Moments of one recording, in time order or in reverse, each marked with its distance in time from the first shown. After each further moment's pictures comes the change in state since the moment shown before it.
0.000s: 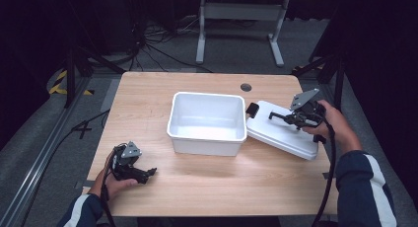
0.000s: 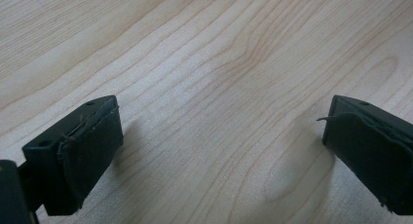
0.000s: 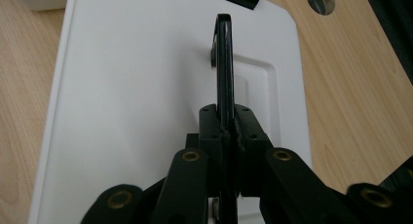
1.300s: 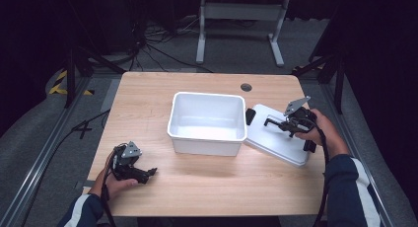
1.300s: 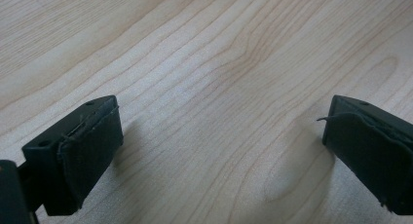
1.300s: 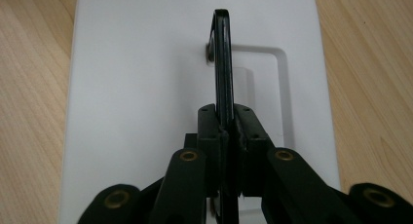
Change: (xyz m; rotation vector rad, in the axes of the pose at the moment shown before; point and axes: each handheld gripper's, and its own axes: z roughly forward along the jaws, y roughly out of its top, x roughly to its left) left arm 0.000 0.000 0.001 -0.004 0.000 0.000; right arm 0.000 -0.021 0.048 0.005 0.041 0.086
